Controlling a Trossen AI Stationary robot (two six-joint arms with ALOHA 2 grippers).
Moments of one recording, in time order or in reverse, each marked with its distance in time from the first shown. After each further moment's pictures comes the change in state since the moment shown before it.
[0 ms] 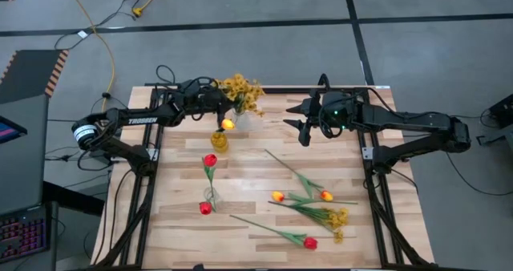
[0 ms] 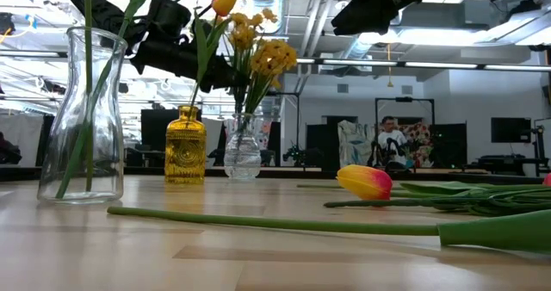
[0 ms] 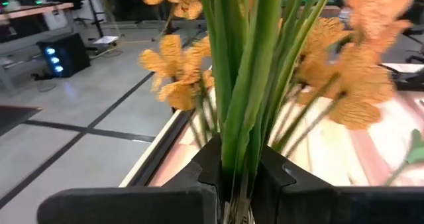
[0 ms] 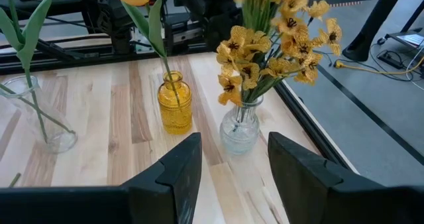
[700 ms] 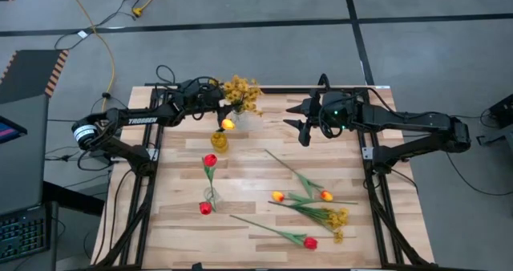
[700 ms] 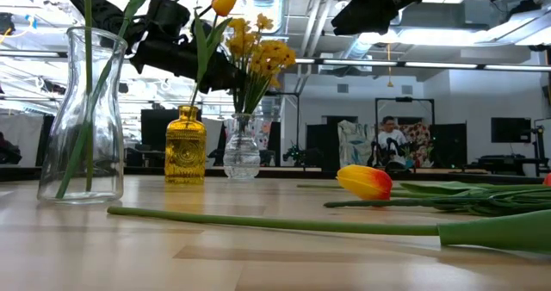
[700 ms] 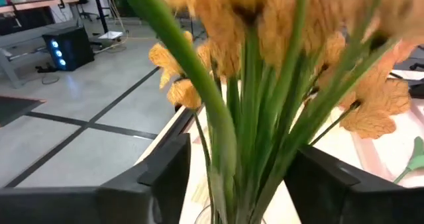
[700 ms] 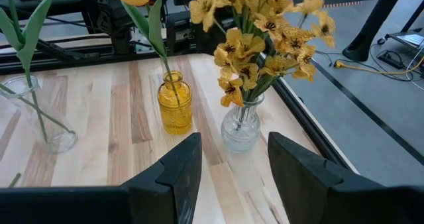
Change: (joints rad) left arm 0.001 -0.008 0.000 -0.006 -0.013 -0.035; right arm 0.000 0.000 0.000 0.000 0.000 0.000
